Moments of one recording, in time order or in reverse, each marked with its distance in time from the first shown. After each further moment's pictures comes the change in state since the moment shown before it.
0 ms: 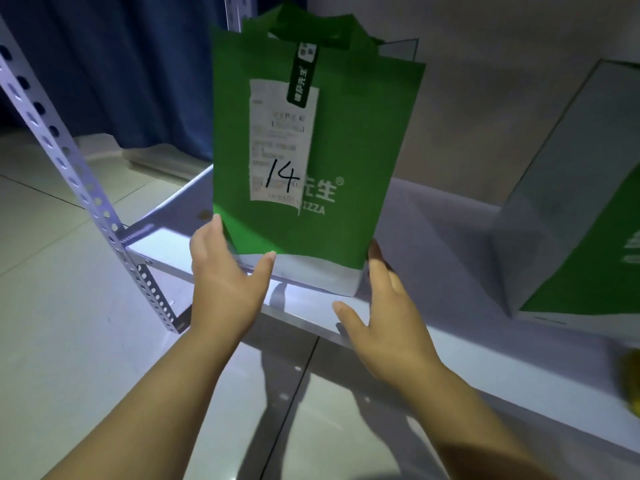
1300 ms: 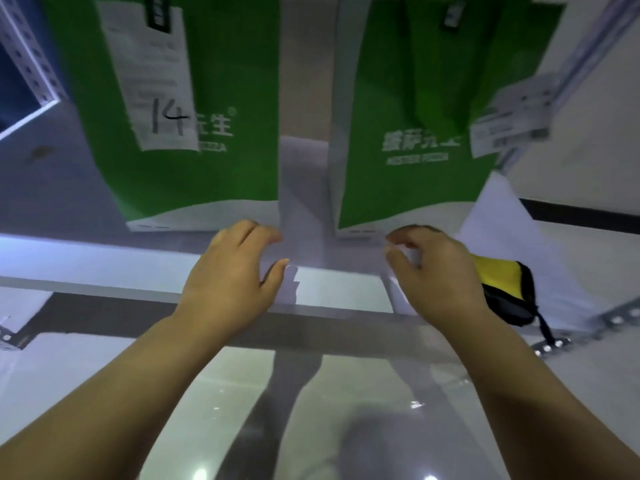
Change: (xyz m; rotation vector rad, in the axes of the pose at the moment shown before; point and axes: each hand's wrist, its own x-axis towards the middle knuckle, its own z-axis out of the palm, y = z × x) left_hand -0.116 0.119 0.111 0.255 -0.471 0.591; right_hand -0.098 0.152 -0.158 -0.217 0.364 0.251
